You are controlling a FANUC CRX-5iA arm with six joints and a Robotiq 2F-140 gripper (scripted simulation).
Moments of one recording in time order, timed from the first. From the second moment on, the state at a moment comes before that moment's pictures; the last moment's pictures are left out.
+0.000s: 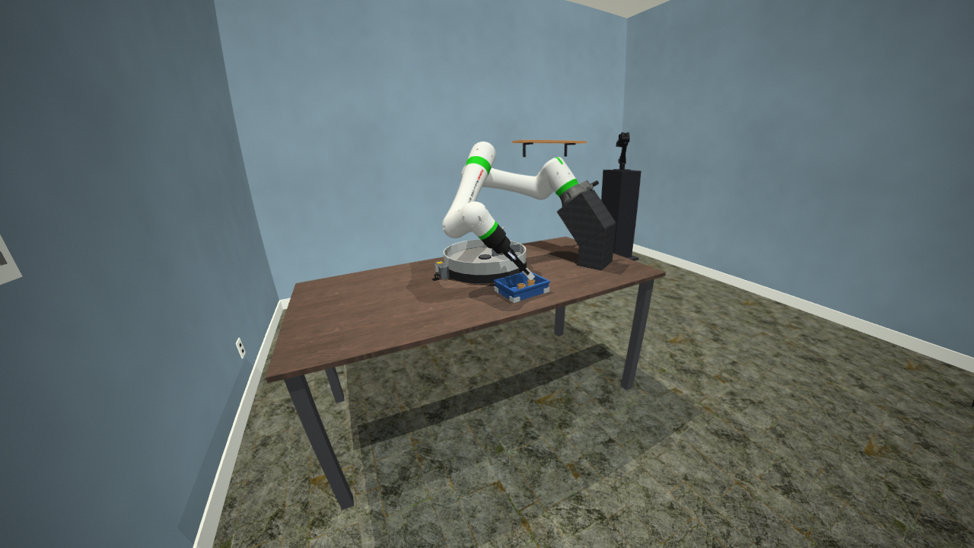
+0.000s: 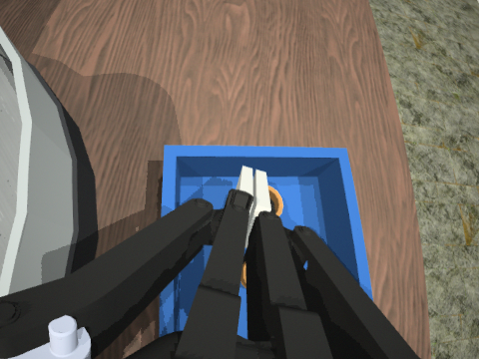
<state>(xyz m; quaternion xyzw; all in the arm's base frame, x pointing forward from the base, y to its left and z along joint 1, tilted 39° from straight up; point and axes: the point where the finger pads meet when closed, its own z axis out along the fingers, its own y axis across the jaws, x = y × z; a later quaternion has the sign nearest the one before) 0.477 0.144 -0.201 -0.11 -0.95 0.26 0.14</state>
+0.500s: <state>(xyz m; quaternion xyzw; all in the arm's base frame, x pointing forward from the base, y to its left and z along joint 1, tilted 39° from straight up) 0.477 0.144 -0.202 -0.11 -0.95 0.26 0.14</state>
